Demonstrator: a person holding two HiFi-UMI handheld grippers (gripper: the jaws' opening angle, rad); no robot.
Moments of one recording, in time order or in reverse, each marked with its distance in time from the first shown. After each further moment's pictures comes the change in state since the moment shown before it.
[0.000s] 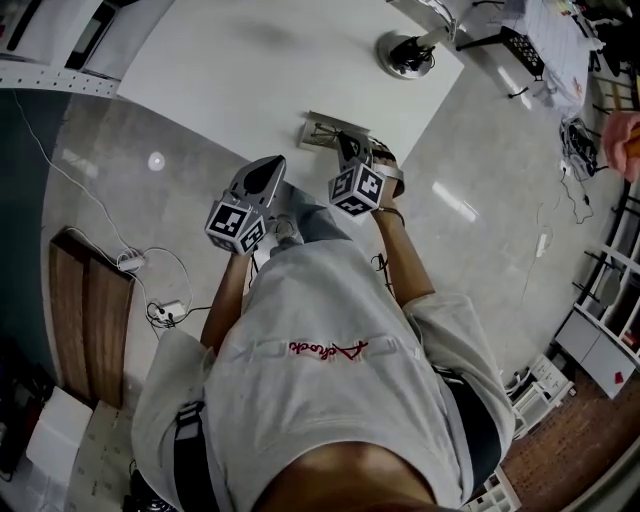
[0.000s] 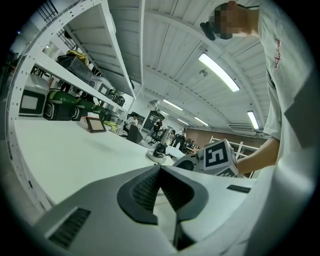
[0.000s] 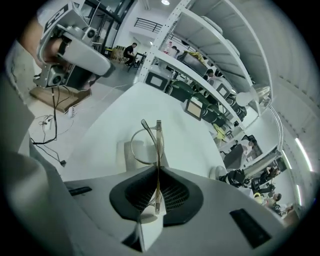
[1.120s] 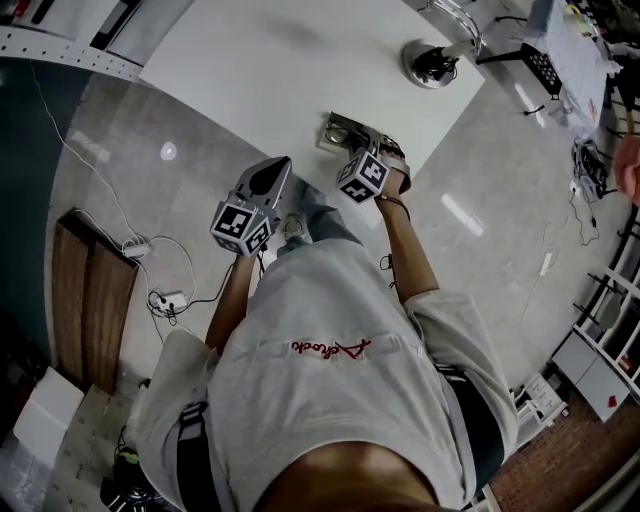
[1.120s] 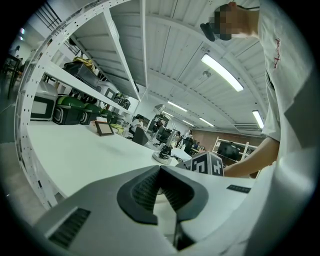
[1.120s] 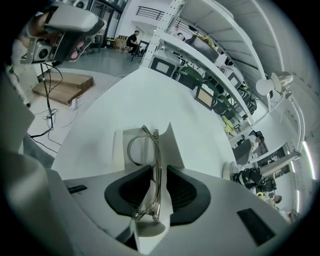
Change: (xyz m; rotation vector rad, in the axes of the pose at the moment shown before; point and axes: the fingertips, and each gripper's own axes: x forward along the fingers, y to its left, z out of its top) left arm -0.027 0.013 0.003 -0.006 -0.023 0.066; right arm 0.045 0.017 -0.016 -0.030 0.120 0.064
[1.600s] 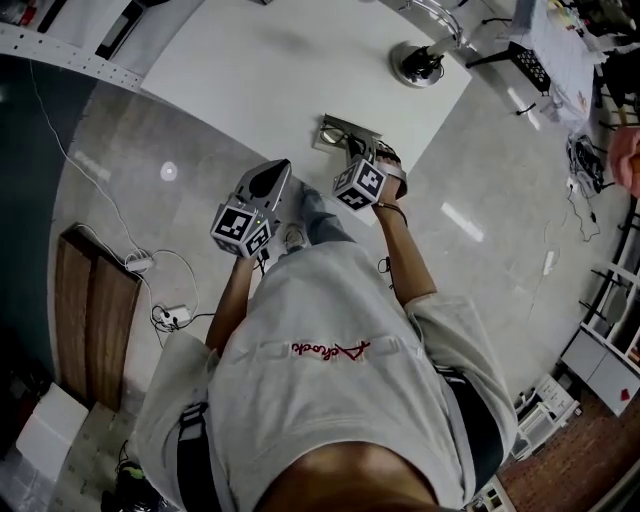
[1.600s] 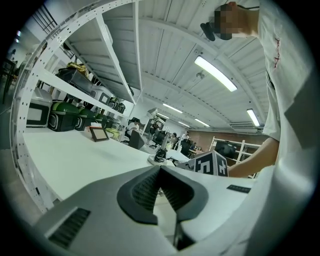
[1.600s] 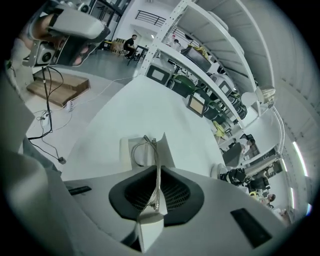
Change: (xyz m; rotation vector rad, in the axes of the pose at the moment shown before) left arm -0.010 -0.018 0.009 0.049 -0.027 -0.036; right arm -0.035 -0.001 0.011 0.006 -0.051 -0.086
